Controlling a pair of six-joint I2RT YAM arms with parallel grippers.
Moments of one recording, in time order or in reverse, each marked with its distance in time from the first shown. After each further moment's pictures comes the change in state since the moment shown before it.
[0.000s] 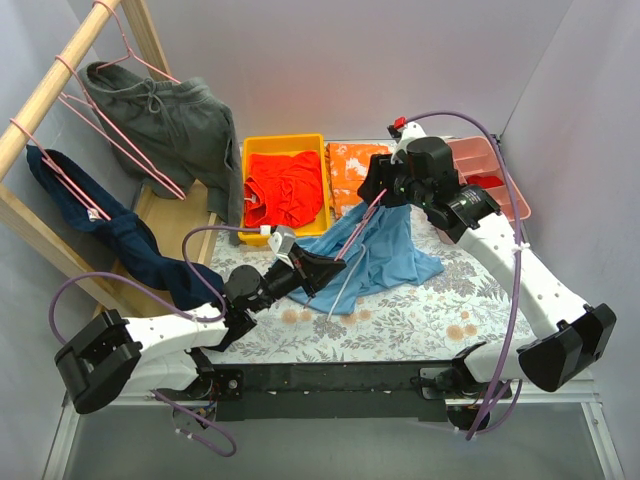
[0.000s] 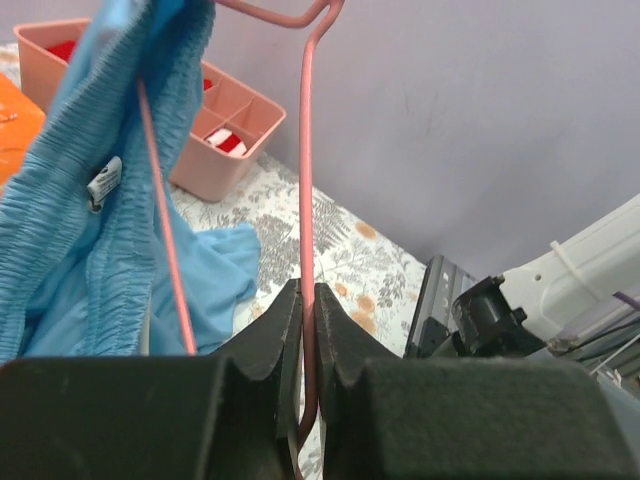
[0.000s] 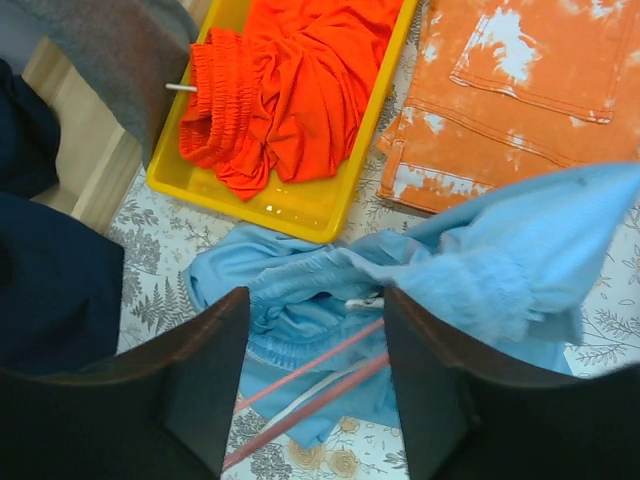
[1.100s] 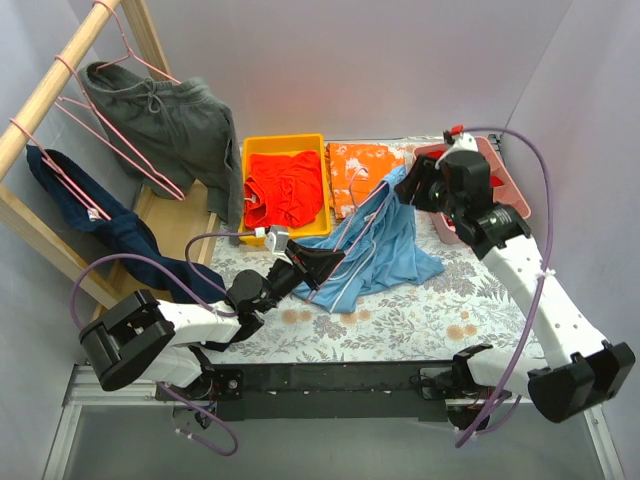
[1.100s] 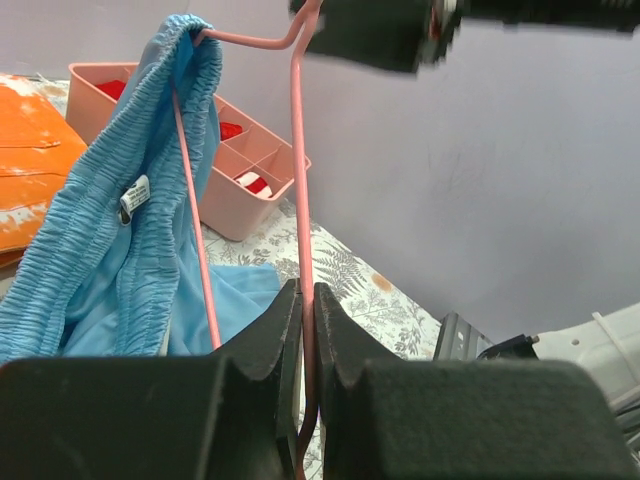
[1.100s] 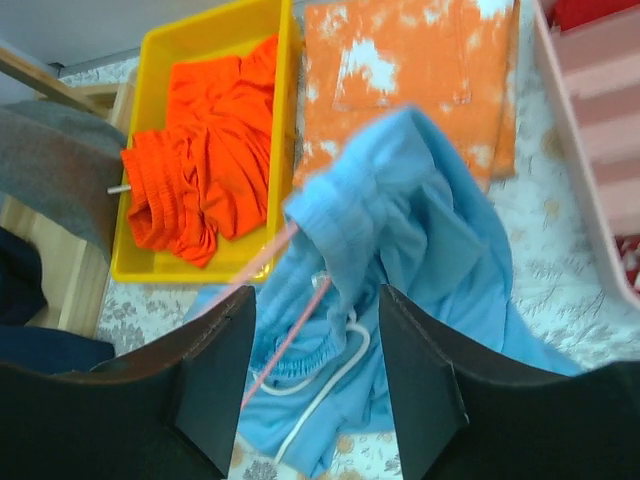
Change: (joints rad) left arm 0.001 0.188 -0.037 0.324 -0.112 -0.051; right arm -0.157 -0.110 -0.076 0.024 0.106 0.150
